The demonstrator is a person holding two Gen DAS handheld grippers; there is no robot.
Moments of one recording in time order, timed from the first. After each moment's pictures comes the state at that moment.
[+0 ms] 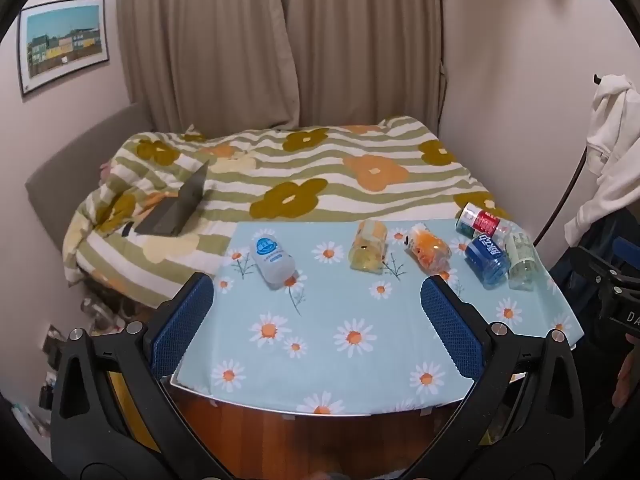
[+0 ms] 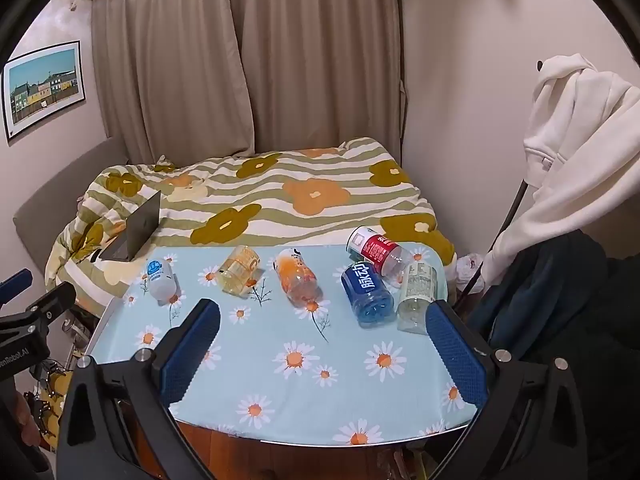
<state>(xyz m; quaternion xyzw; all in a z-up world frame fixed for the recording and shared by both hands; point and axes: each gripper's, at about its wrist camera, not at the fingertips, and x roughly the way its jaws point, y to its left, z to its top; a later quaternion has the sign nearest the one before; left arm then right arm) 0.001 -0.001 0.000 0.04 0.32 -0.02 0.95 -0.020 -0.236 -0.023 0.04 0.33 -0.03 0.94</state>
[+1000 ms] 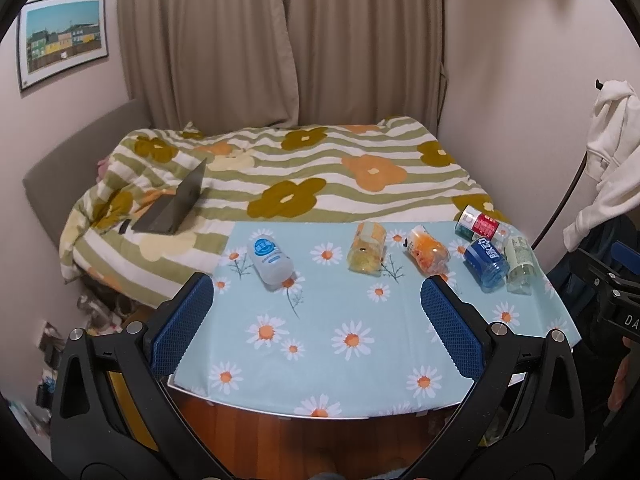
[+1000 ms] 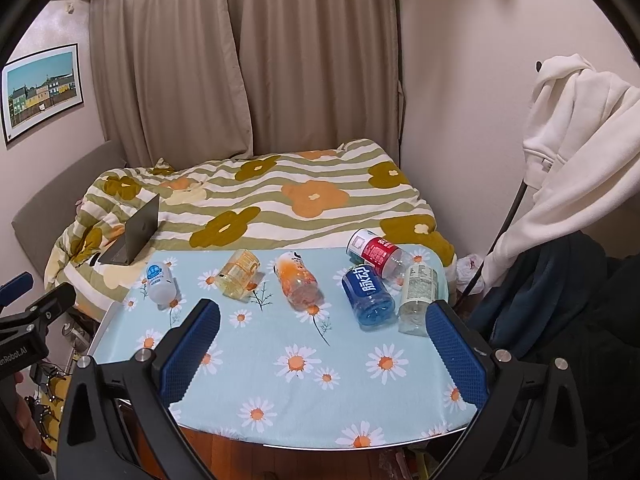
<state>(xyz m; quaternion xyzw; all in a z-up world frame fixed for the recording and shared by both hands) -0.005 0.009 -0.001 0.02 0.32 -0.02 0.95 -0.017 -0.235 -0.022 0.03 0.33 -0.03 0.94</state>
